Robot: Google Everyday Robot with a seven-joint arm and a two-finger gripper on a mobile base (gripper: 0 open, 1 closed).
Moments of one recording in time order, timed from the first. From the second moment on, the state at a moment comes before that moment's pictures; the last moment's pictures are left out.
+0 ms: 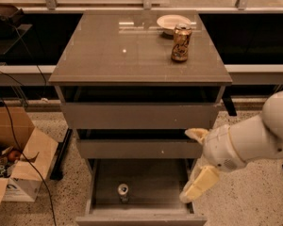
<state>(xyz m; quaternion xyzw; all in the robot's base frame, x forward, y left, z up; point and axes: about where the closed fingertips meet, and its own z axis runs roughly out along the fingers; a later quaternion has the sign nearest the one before) 0.401 -0.120 0.754 -0.57 0.74 0.23 0.27</state>
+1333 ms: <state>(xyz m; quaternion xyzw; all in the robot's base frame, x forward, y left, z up) 0.410 -0.089 0.612 -0.51 0.76 0.31 0.27</state>
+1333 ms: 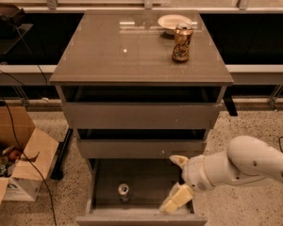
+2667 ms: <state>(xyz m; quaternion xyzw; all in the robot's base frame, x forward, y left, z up) 0.478 -0.011 0.465 -0.45 0.73 0.41 0.31</state>
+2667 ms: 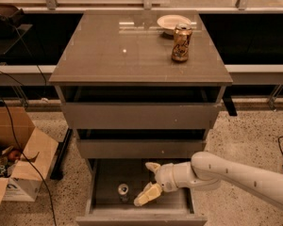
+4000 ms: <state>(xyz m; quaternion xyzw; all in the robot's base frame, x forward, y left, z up) 0.489 0.022 0.407 -0.42 0.73 0.44 0.31</state>
